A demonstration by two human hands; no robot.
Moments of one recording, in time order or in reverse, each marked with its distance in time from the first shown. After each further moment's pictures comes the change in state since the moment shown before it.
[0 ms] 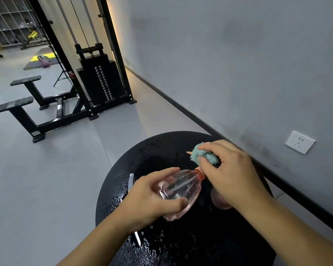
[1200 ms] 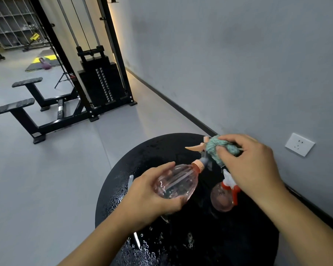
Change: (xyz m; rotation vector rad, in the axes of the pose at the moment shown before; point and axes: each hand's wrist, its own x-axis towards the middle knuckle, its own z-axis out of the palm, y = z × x) left_hand 0.002 0.000 0.004 0.059 0.123 0.034; right_hand 0.013 0.009 -0.026 0.069 0.160 0.127
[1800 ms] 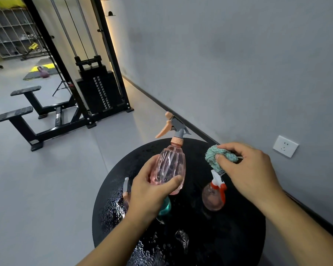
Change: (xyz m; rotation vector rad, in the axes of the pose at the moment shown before) left_hand 0.002 0.017 0.041 -0.298 0.328 -0.022; right_hand -0.015 0.015 -0.035 -0.021 -0.018 0.049
